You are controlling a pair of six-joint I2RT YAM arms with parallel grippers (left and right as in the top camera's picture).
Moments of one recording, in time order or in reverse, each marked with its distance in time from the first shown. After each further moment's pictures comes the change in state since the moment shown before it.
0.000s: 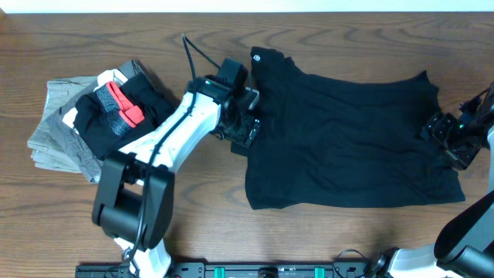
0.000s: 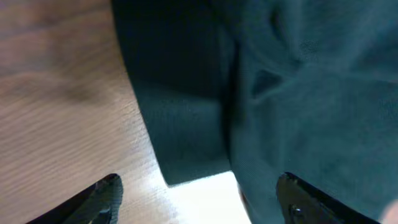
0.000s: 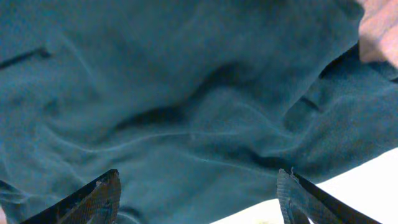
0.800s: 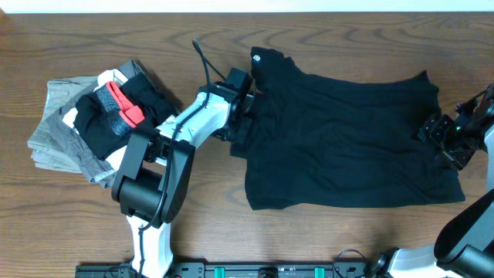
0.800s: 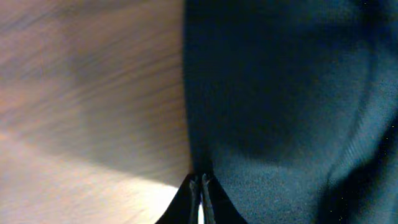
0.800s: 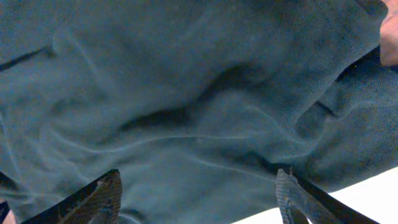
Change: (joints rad) left arm 0.014 0.165 0.010 0.059 -0.214 -0.122; right arm 0.000 0.000 -0.025 0.035 -0.030 -0.003
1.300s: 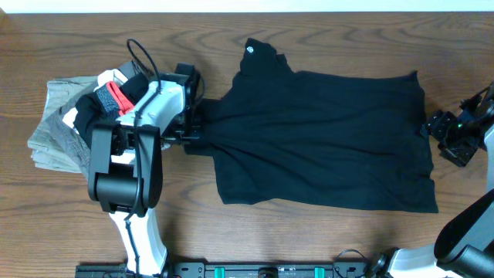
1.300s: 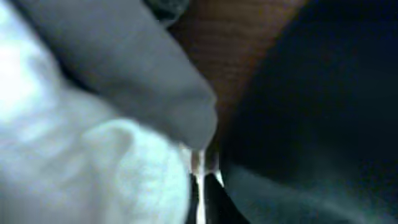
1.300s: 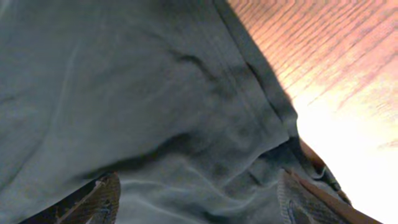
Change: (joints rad) left arm 0.260 0.003 0.025 -0.222 -0.133 -0.082; right arm 0.000 0.000 -0.008 0.071 0.040 0.000
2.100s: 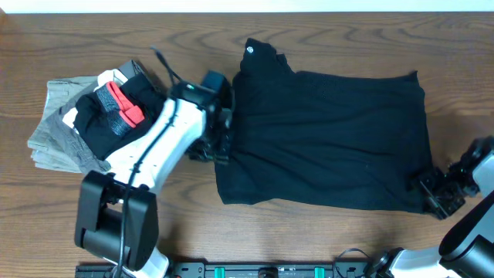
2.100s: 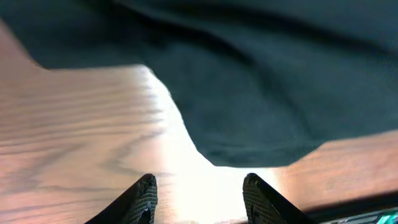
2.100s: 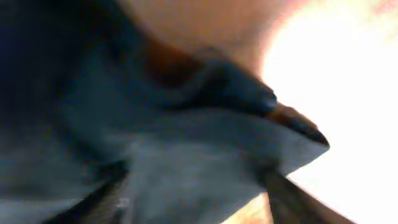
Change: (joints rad) left arm -0.248 -0.303 -0.084 -0.187 0.294 0.004; right arm -0.173 0.000 -0.402 0.101 0.113 0.110
